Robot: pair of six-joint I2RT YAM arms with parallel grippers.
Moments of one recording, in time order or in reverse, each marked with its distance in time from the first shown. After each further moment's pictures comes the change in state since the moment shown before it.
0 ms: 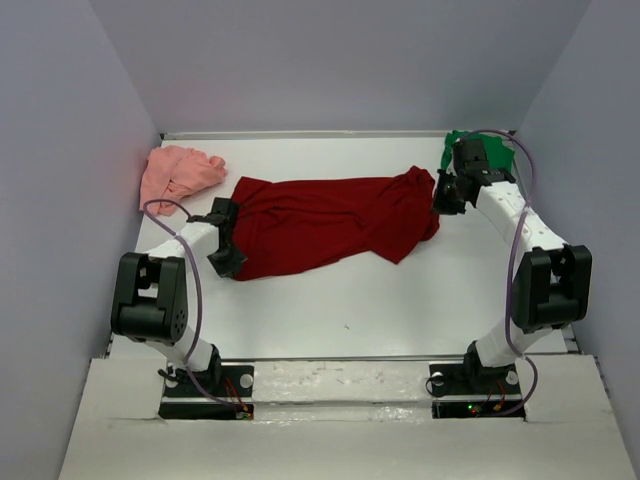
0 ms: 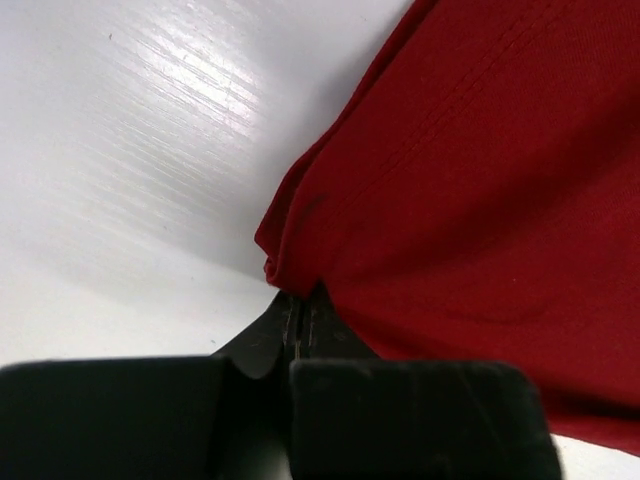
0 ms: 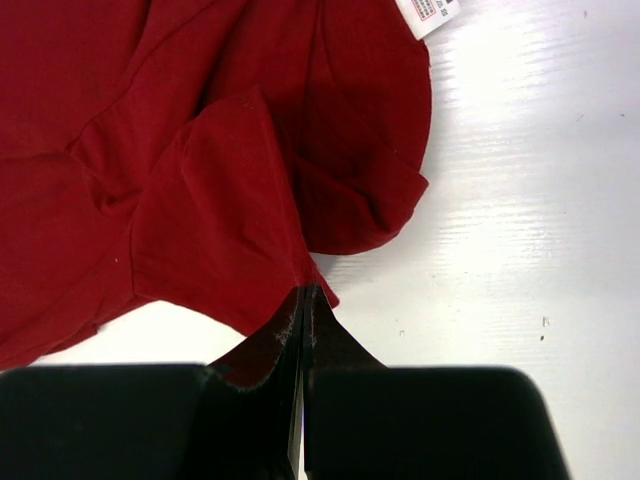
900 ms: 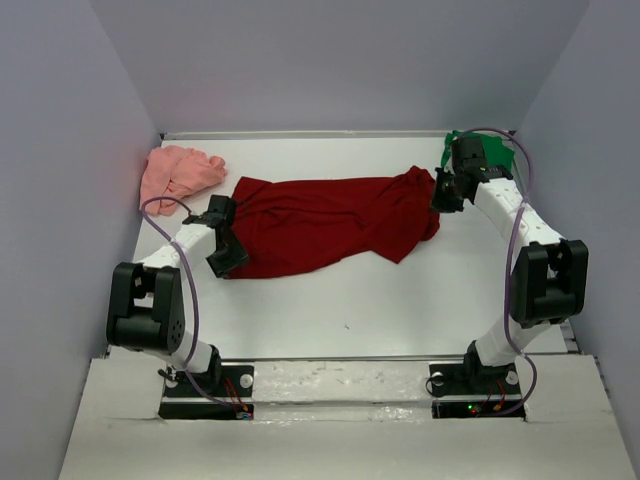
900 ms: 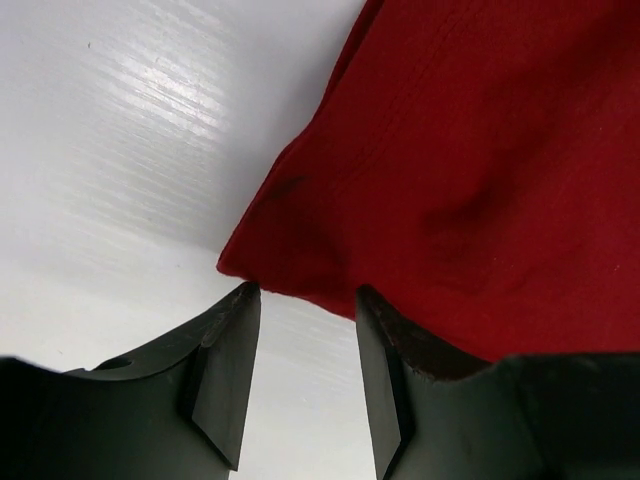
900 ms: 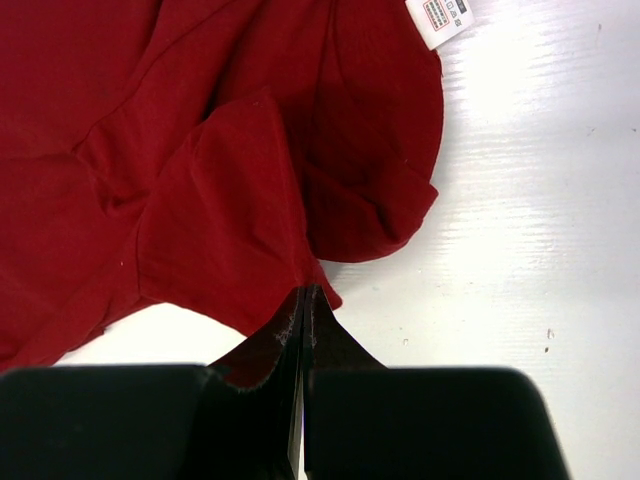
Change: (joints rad) left arm -0.007 -0.068 -0.002 0.003 0.045 0.044; right arm 0.000 0.023 0.021 0.000 -0.018 -0.010
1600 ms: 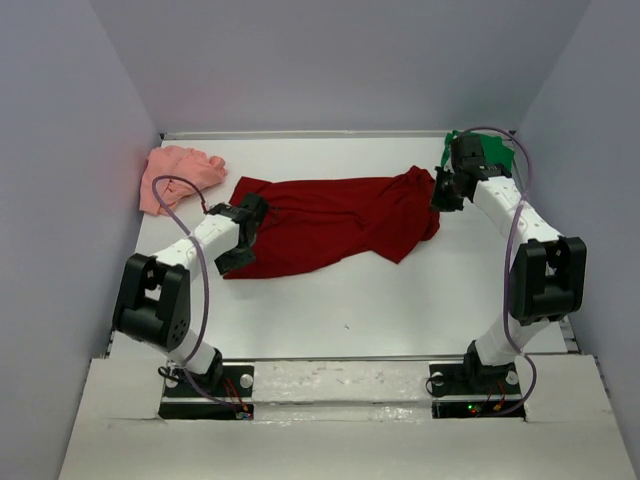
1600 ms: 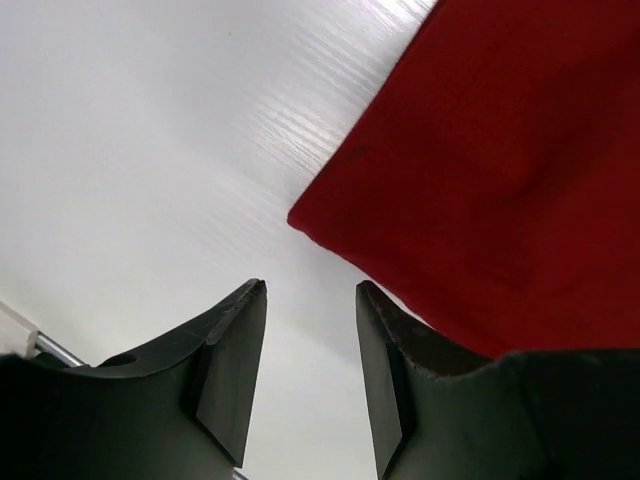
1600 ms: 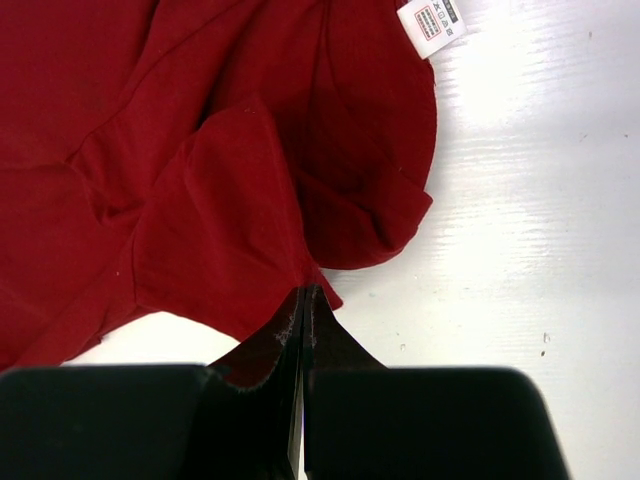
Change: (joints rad) left arm -0.213 0.091 0.154 -0.279 -0.391 -0.182; right arm 0.000 0.019 0.017 -0.003 0.021 0.003
